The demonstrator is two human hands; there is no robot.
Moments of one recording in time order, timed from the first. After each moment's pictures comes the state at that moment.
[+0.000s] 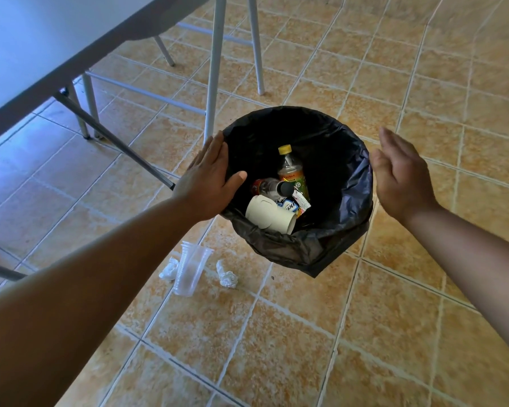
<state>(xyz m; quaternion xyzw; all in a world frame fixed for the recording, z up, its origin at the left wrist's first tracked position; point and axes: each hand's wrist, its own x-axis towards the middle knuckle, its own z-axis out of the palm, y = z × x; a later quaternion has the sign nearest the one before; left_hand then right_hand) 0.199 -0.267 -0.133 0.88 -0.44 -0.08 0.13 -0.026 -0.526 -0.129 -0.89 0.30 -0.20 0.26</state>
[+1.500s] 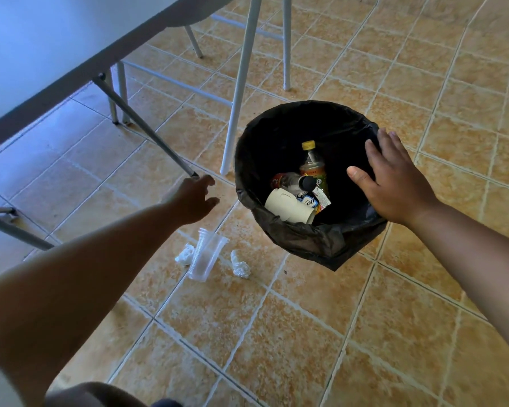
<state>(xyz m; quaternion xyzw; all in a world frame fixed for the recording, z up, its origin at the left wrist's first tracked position) 0.236 -0.196 -0.202 0.92 -0.33 -0.16 0.10 -0.001 -0.505 -0.133 -0.95 0.25 -0.03 0.16</state>
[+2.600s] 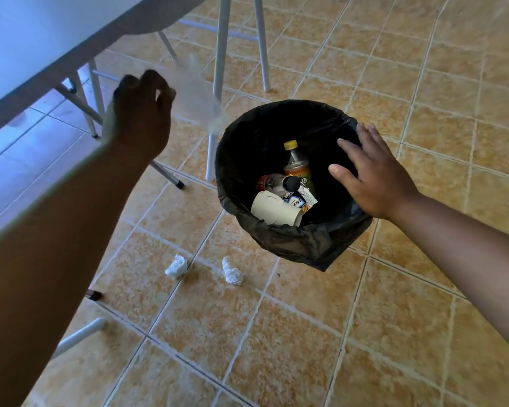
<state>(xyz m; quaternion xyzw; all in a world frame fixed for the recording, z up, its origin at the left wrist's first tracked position) 0.272 -0.242 -0.060 0.91 -0.32 0.15 0.19 -0.002 -0.501 -0.132 -0.95 0.25 -0.05 0.17</state>
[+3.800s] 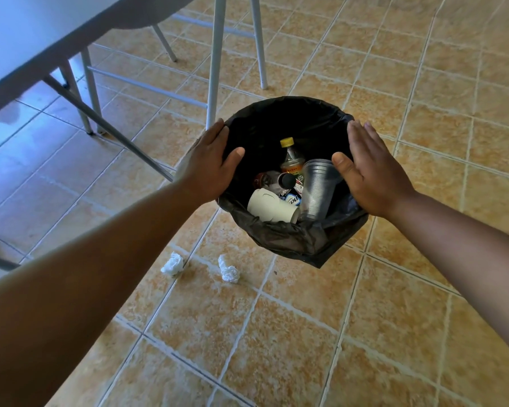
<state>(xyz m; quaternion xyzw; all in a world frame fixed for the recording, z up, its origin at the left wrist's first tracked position) 0.211 -0.278 -0.141 0.88 -0.40 -0.06 0.23 -0.005 -0.503 -0.137 -0.94 0.24 -0.08 0.21</state>
